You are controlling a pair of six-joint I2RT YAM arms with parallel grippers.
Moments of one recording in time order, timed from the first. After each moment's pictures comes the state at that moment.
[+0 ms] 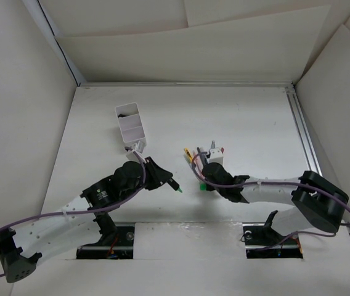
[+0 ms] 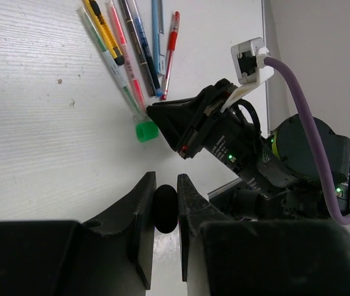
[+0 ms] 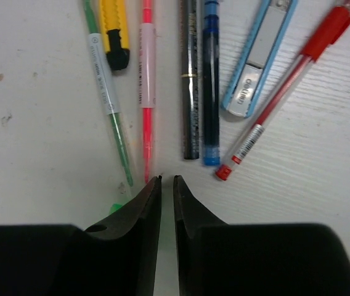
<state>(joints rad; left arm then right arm) -0.96 0.70 0.59 -0.33 -0.20 -1.07 0.95 1.40 0.53 0.04 0.45 0.56</state>
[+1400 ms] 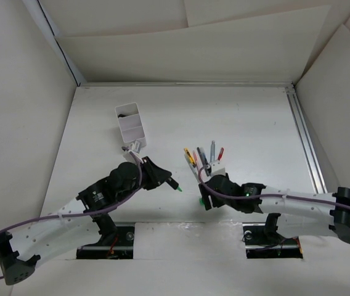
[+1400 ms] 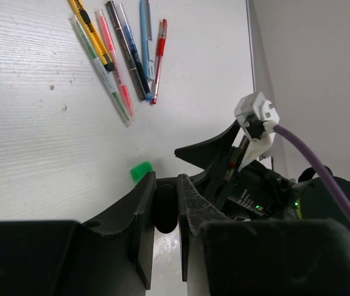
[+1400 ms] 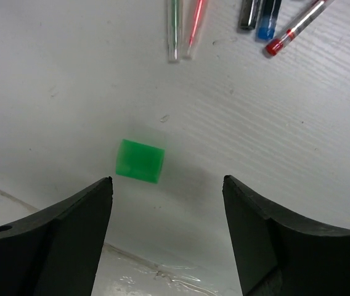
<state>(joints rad) -0.96 0.66 0.59 -0.34 -0.20 -1.06 1.14 1.11 0.55 -0.38 0.36 0.63</state>
